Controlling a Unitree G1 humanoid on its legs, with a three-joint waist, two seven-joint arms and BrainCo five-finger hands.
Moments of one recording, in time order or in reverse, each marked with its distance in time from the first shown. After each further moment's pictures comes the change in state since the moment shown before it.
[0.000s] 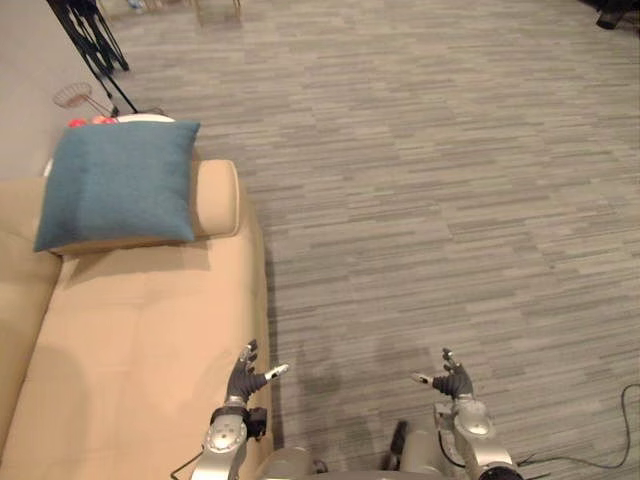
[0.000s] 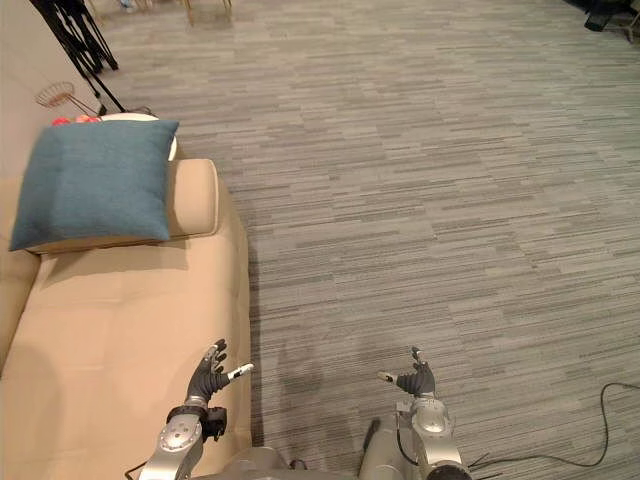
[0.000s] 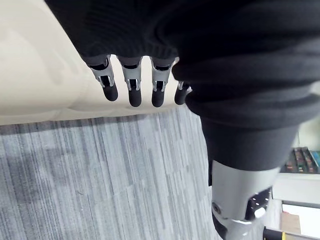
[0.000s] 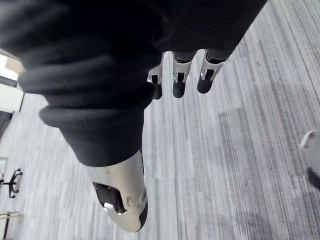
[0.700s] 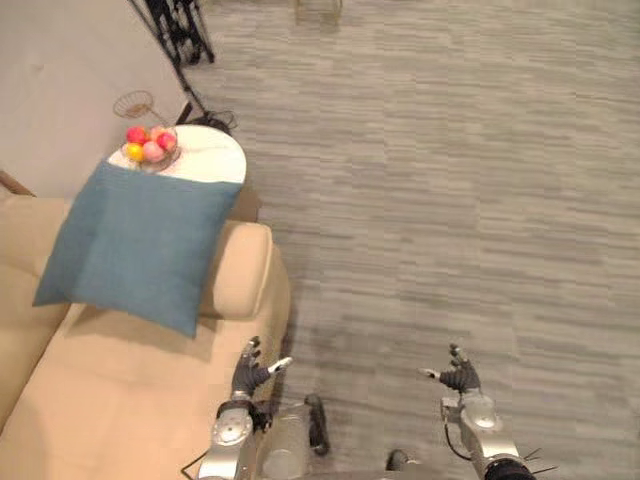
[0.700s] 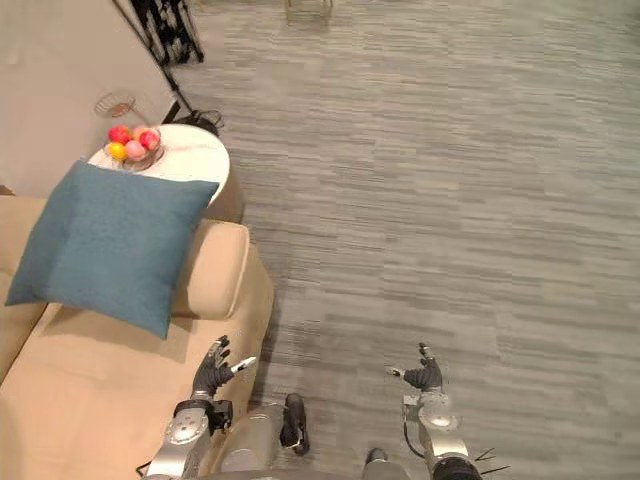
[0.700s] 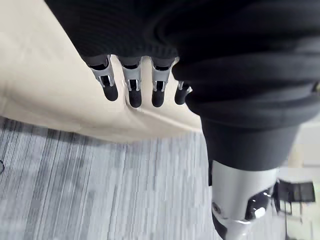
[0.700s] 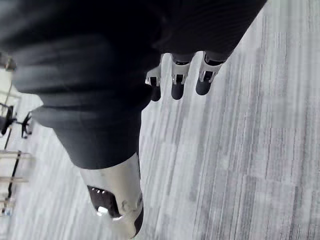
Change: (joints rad) left arm -0.006 -0.061 0.083 -0.005 0.000 0.009 -0.001; right arm -0.043 -0.028 -0.021 0.017 0.028 0.004 -0.004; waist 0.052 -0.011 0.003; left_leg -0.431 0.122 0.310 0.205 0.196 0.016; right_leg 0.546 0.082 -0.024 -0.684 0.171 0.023
